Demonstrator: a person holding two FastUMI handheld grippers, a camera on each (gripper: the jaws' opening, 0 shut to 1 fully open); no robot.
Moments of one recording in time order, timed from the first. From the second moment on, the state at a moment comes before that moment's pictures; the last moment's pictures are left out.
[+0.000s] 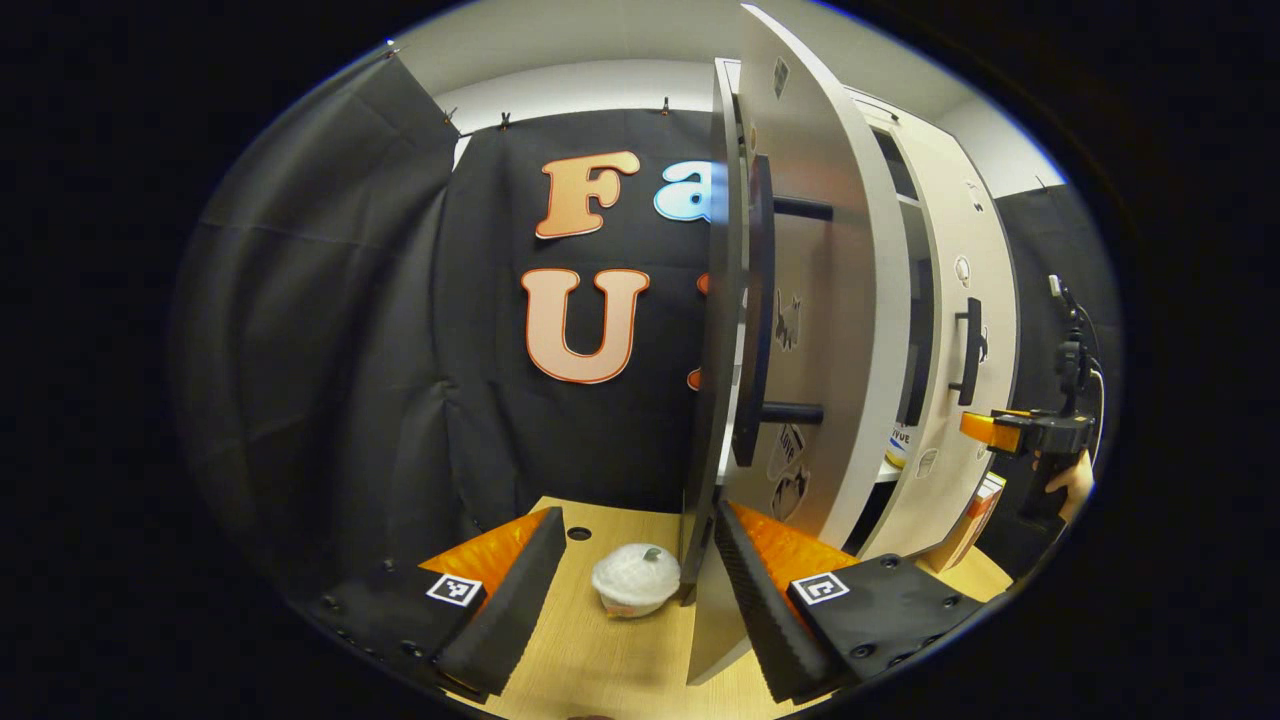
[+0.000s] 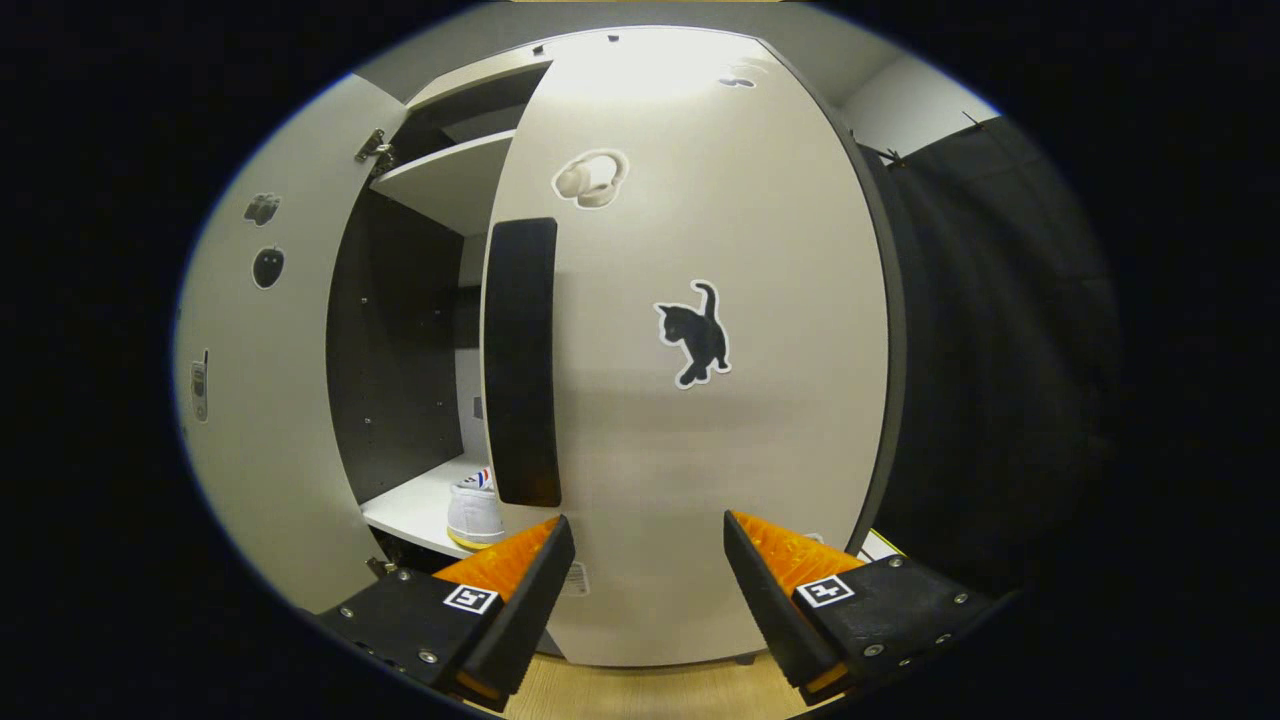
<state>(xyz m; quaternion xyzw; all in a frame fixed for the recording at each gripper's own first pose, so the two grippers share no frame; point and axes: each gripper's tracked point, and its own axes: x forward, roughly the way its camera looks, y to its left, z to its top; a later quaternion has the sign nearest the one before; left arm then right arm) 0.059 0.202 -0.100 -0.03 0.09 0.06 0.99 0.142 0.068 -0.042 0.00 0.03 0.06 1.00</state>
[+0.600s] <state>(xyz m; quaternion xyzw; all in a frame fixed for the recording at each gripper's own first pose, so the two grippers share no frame) 0.063 0.129 -0.095 -0.02 0.09 -0.02 1.00 0.084 0.011 -0.030 0.02 0.01 0.03 1.00</state>
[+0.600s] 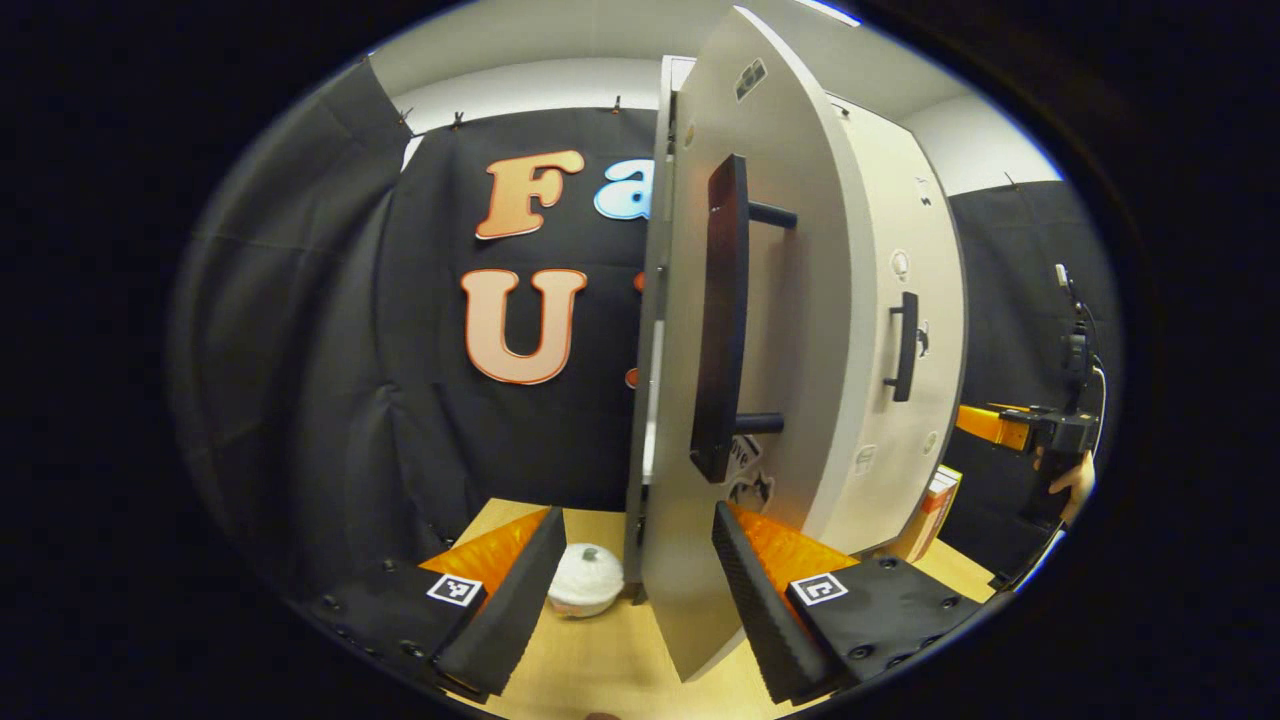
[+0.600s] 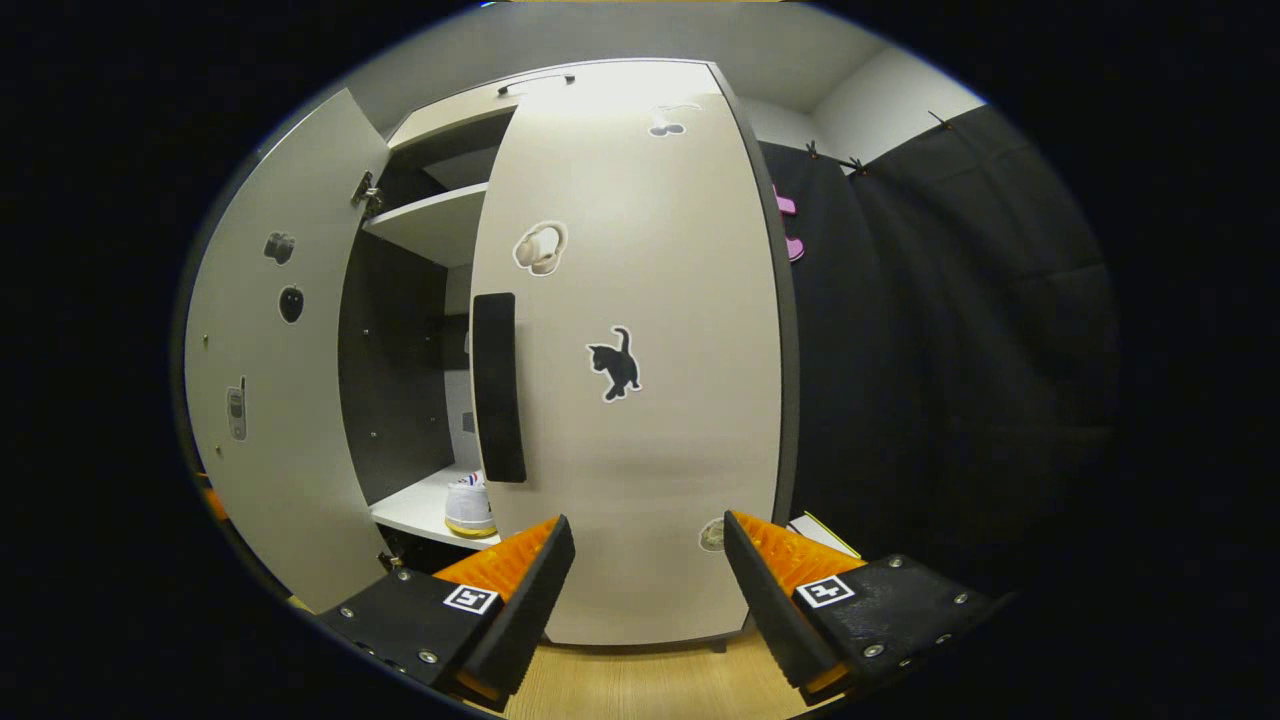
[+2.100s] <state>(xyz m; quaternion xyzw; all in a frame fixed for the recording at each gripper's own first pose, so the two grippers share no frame) 0.185 0.023 -0.143 0.01 0.09 -0.06 0.99 0.050 -0.093 -0.047 0.02 0.02 -0.04 1.00</state>
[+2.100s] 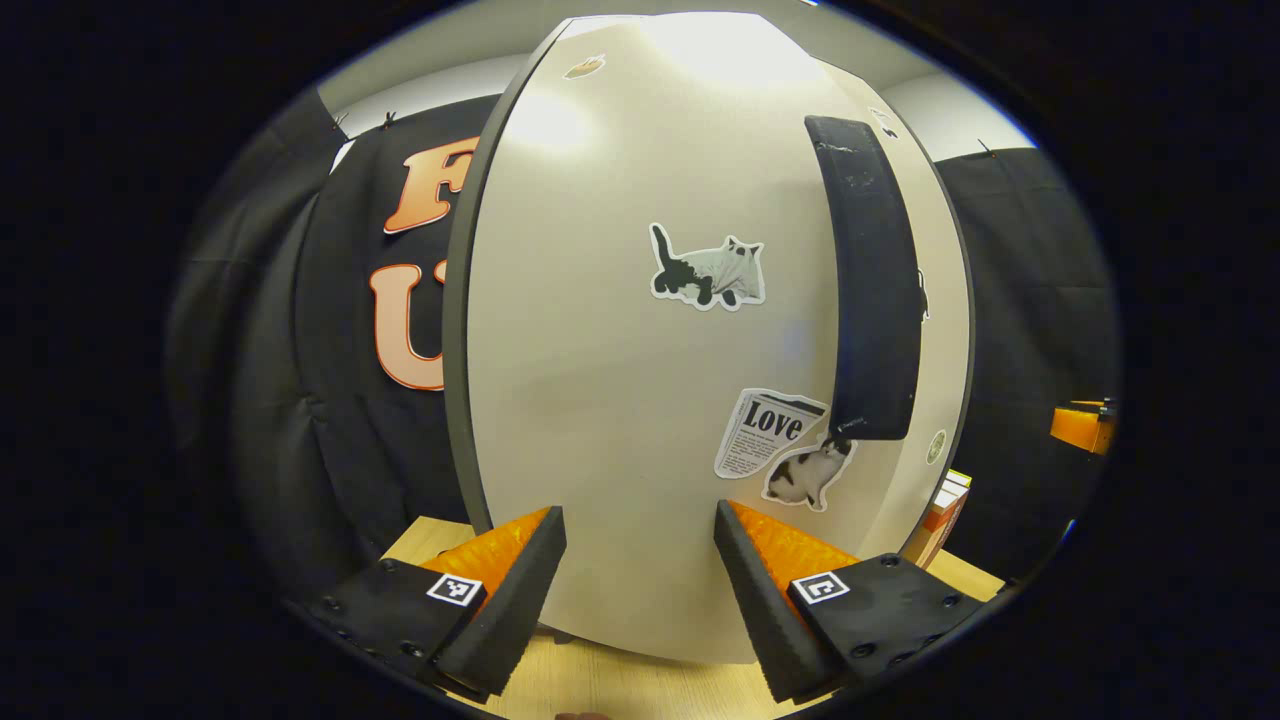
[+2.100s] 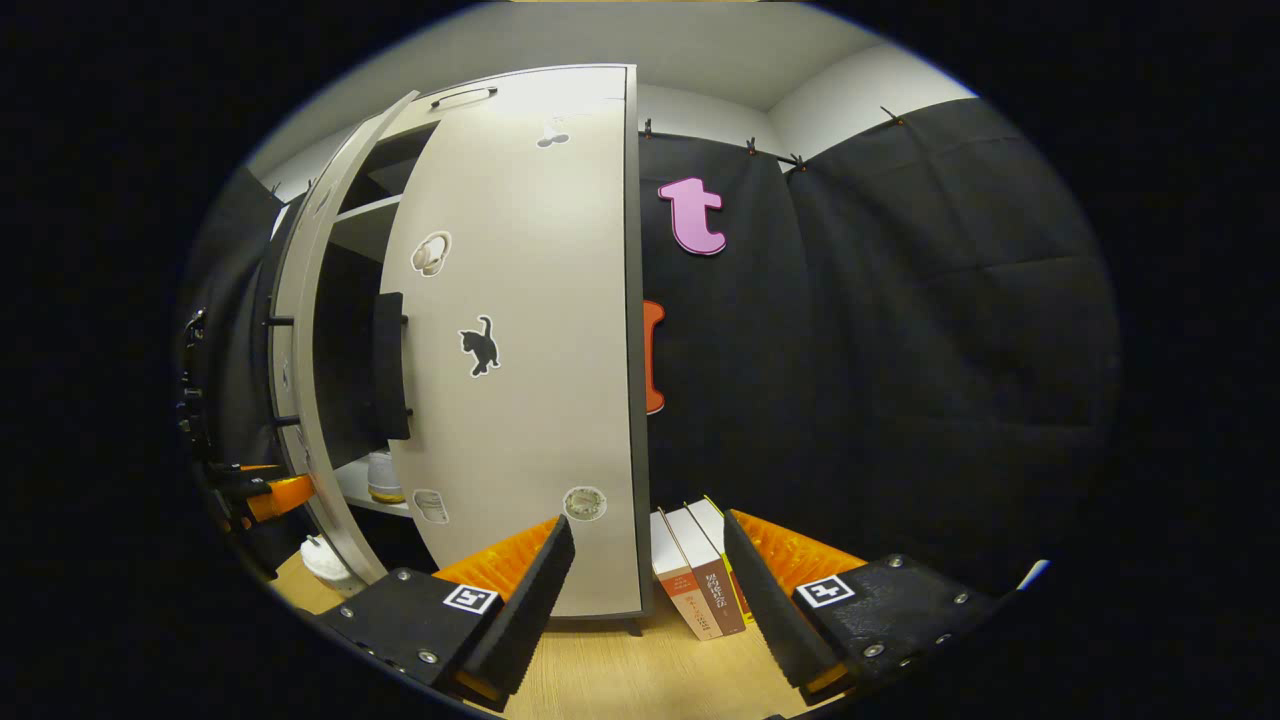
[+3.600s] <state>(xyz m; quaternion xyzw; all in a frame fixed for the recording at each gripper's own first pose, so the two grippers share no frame) 0.077 0.099 0.023 -0.02 0.04 0.01 1.00 0.033 -0.062 0.063 -0.01 -0.01 0.02 1.00</state>
